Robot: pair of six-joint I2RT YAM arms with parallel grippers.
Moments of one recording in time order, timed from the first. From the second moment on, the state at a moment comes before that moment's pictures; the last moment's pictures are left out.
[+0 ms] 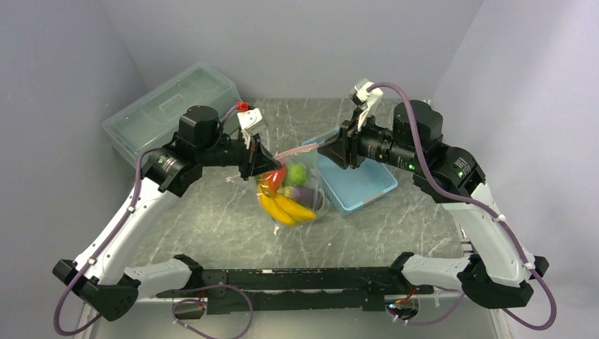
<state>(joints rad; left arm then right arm) -0.55 1.14 1.37 -0.62 0.77 0.03 0.76 1.15 1.71 -0.82 -0.23 0.14</state>
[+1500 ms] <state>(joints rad) -0.62 1.43 1.33 -0.49 -0.20 0.49 0.72 1.08 1.44 -0.80 -0.02 0.17</state>
